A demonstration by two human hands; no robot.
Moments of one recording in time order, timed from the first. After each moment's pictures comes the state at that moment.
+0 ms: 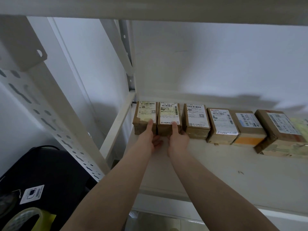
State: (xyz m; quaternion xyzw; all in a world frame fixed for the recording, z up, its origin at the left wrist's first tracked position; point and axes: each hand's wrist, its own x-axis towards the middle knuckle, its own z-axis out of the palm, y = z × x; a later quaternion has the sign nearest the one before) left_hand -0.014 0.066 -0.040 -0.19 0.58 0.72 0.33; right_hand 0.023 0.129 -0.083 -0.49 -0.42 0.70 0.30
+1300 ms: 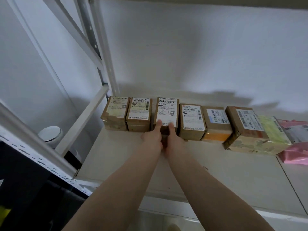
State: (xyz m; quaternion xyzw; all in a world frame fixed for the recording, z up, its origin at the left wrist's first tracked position) left_hand 0.035 0.195 -0.131 -0.21 0.64 0.67 0.31; right_hand 0.107 0.226 -0.072 -0.51 -0.37 0.77 0.14
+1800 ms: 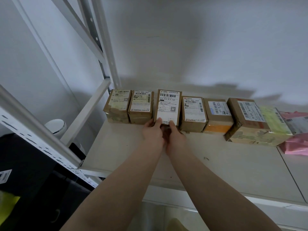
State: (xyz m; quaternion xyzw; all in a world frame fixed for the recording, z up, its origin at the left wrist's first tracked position) left_hand 0.089 0.159 -0.047 -0.18 0.51 0.80 0.27; right_hand 0.118 0.207 -0.083 -0.44 -0.31 0.81 0.23
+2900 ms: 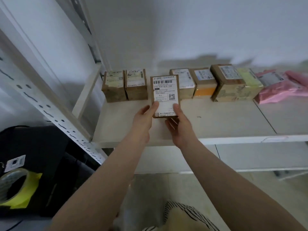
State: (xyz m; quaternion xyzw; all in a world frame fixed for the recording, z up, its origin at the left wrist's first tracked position) left_hand 0.138 0.056 -0.040 0.01 0.65 0.68 0.35; right_hand 0.223 0.141 -0.067 -0.33 -0.35 0.83 0.27
